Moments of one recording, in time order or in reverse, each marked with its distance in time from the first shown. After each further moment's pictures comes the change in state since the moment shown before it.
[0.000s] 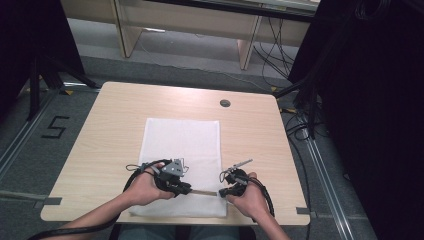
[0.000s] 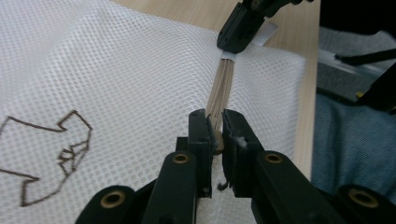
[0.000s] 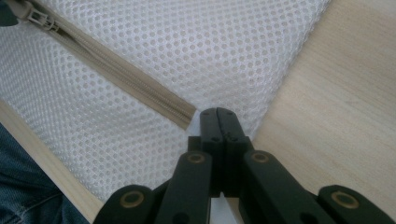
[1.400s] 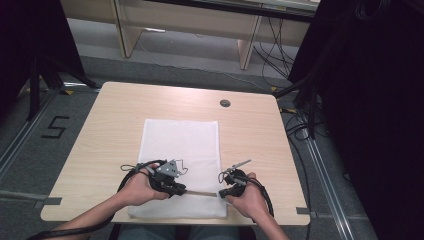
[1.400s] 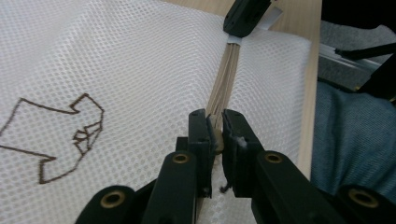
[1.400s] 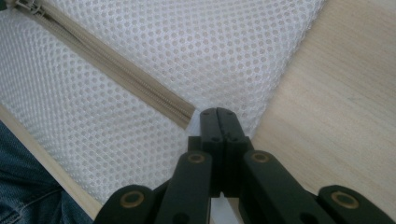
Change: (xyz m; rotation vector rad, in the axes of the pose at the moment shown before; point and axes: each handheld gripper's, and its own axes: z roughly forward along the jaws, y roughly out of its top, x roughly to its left) left arm 0.005 -0.010 -0.008 0.011 -0.009 -0.021; right arm 0.005 -0.001 -0.002 0.027 -0.021 0.026
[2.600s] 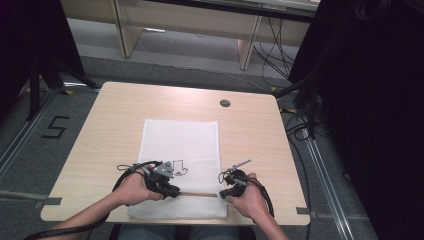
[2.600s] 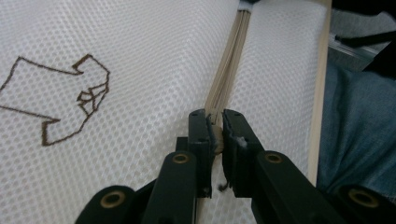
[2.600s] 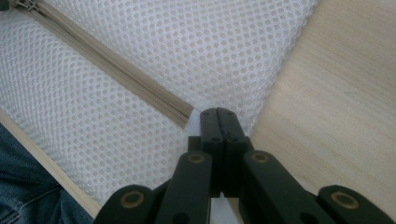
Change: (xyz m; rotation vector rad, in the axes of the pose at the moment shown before) left arm 0.008 -0.014 -0.003 0.065 -0.005 -0.008; right arm 0.001 0.000 -0.001 0.009 -0.014 0.004
